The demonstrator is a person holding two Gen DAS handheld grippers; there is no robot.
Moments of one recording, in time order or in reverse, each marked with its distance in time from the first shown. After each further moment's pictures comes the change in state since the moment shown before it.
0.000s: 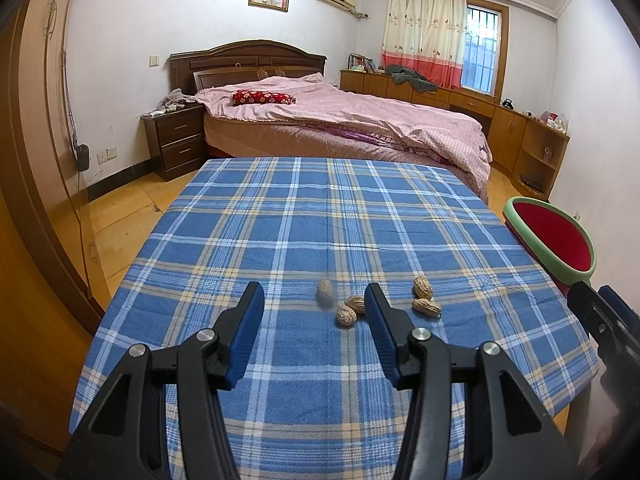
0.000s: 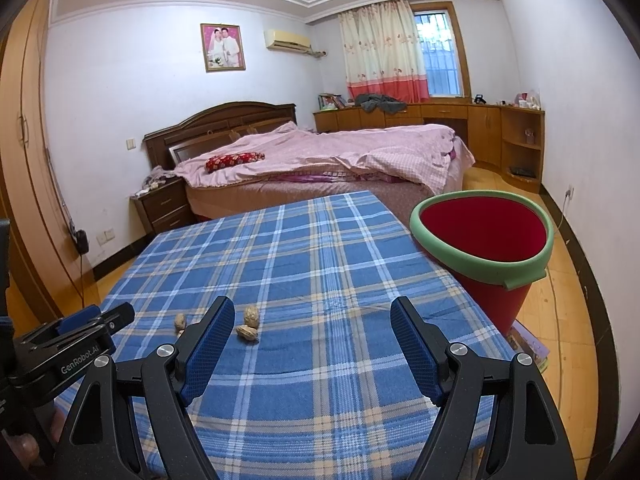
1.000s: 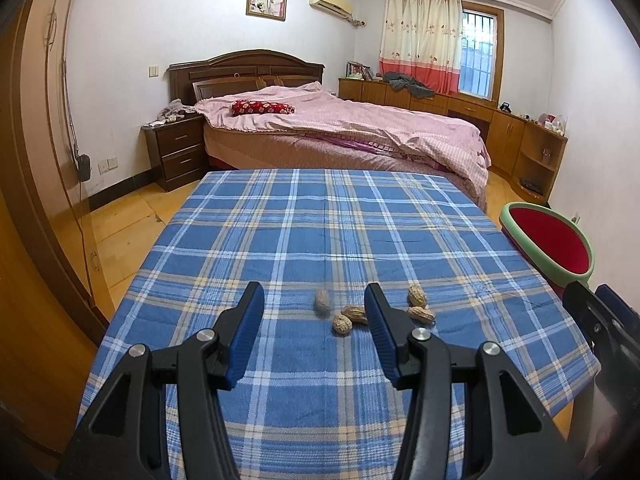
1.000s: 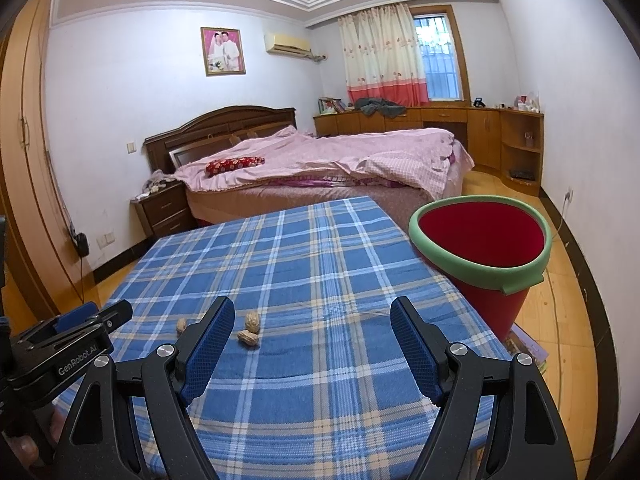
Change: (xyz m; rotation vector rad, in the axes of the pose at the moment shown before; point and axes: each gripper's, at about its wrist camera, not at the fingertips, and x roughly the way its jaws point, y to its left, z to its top) left arm -0.008 -0.007 0.003 0.016 -0.033 0.006; right arm -0.002 -0.002 0.004 0.001 -0.013 -0.001
